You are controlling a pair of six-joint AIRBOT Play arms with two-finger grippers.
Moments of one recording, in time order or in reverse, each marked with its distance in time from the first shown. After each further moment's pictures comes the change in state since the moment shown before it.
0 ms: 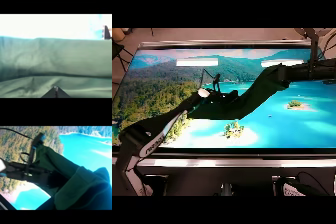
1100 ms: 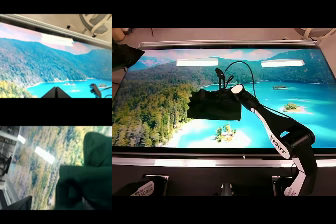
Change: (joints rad) left arm 0.692 0.745 -0.102 0.368 -0.279 0.056; right arm 0.621 -0.600 0.064 0.416 -0.605 -0.040
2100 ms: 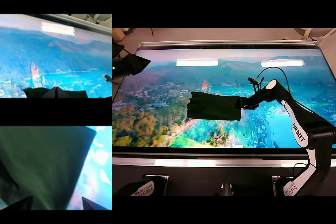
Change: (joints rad) left arm 0.000 0.003 -0.077 0.005 -0.026 0.037; right arm -0.376 0.021 -0.114 -0.484 0.424 0.111
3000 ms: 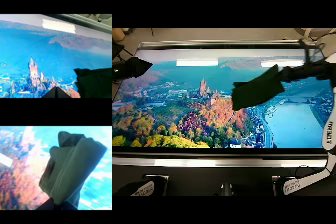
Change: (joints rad) left arm 0.000 0.000 -0.025 -0.002 -0.003 0.000; right arm -0.468 0.127 0.372 0.060 0.326 -0.105
